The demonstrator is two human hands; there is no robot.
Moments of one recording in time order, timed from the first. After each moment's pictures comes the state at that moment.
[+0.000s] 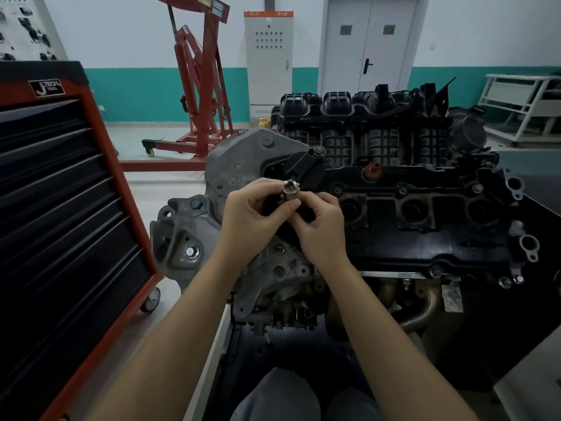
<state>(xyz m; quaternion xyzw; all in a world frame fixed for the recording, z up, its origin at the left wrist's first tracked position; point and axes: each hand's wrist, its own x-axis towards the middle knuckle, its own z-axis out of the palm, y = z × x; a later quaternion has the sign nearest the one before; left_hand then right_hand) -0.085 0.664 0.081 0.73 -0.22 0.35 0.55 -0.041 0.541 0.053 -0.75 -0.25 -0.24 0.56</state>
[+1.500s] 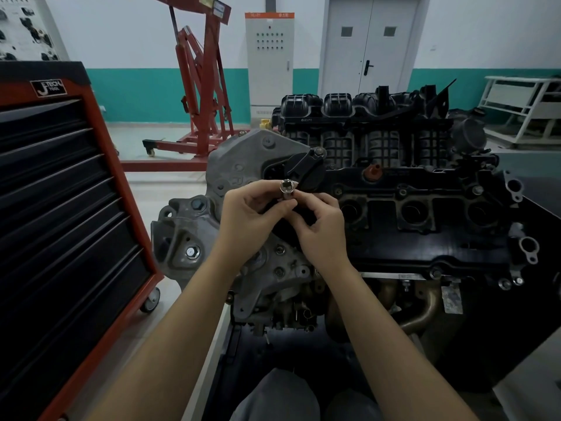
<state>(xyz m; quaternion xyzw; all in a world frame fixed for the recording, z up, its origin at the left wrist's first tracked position) -0.088 0.665 0.085 0.71 -0.21 0.32 0.59 -0.041 0.541 0.052 -0.75 -0.27 -0.25 0.56</state>
